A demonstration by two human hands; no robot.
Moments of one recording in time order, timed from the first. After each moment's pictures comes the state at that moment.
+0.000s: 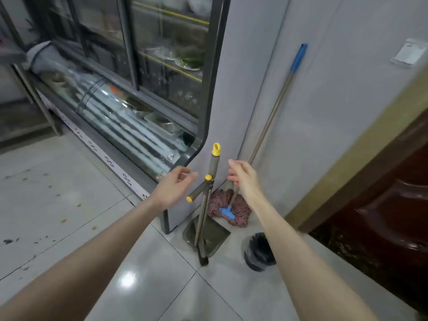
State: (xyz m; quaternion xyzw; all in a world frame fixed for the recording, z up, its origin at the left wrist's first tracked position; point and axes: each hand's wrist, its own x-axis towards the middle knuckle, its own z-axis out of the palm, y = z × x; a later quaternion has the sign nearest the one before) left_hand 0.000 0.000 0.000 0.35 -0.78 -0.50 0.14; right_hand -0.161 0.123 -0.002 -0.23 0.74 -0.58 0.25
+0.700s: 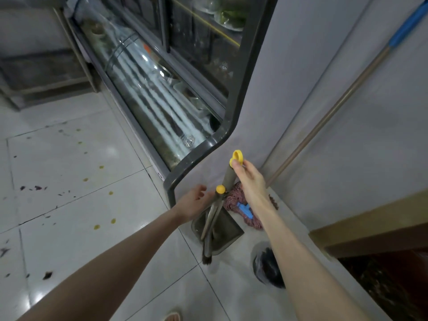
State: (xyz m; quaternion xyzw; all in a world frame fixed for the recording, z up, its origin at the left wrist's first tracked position) left_hand -0.120 -0.056 -0.125 0.45 -0.73 -0.52 0.00; right_hand -0.264 0.017 -0.080 -0.27 0.71 -0.54 0.36
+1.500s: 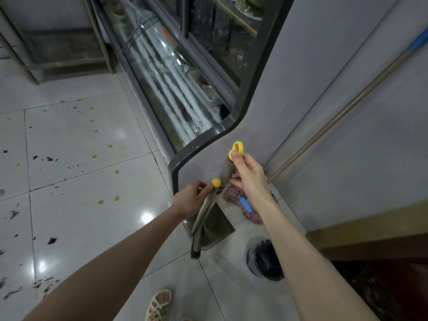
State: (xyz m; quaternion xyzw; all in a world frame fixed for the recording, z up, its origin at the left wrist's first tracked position) left_hand -0.110 -0.018 -0.152 0.51 -0.73 -0.45 0.06; right_hand -0.252 0.037 -0.074 -0.30 0.66 -0.52 0.44
